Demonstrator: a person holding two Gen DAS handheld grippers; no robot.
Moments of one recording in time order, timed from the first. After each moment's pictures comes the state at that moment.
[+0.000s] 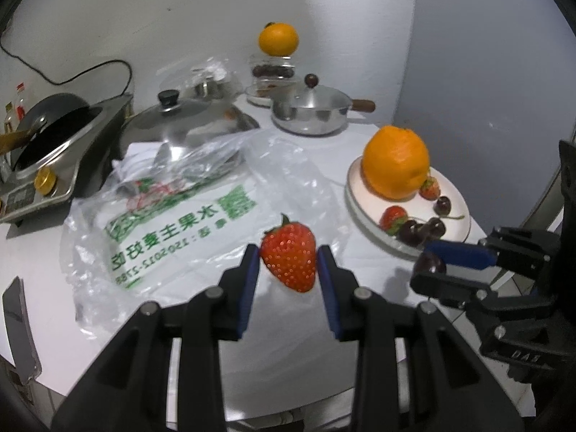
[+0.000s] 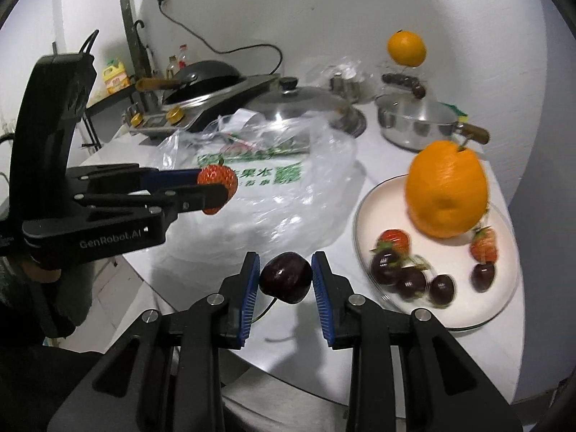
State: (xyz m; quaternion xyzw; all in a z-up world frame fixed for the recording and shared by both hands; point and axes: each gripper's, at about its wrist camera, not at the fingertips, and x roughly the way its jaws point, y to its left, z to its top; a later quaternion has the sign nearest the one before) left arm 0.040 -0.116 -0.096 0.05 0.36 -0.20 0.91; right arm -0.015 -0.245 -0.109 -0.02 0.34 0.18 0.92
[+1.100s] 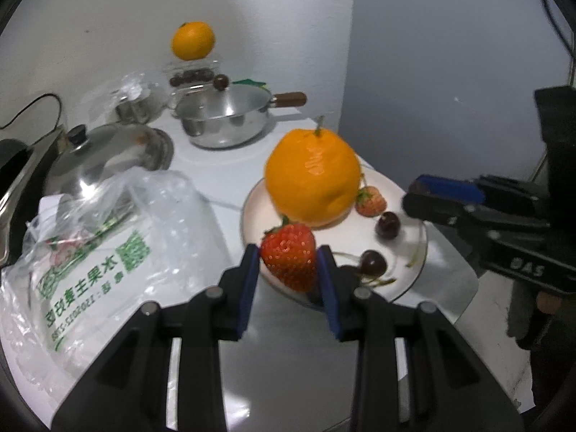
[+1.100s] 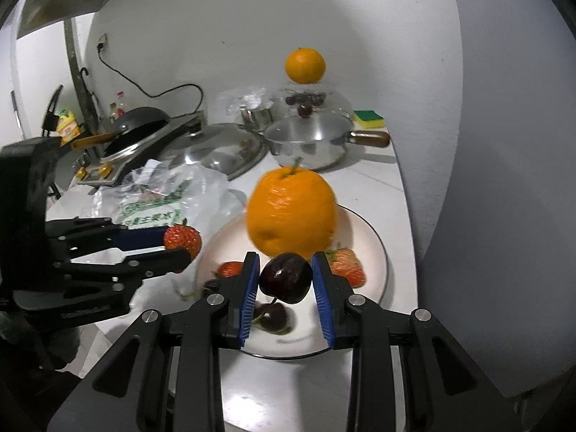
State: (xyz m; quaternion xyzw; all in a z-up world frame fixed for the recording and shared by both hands) left arm 0.066 -0.232 -0.100 0.09 0.36 -0.27 0.89; right arm 0.009 -0.373 -0.101 0.03 0.31 0.09 0.94
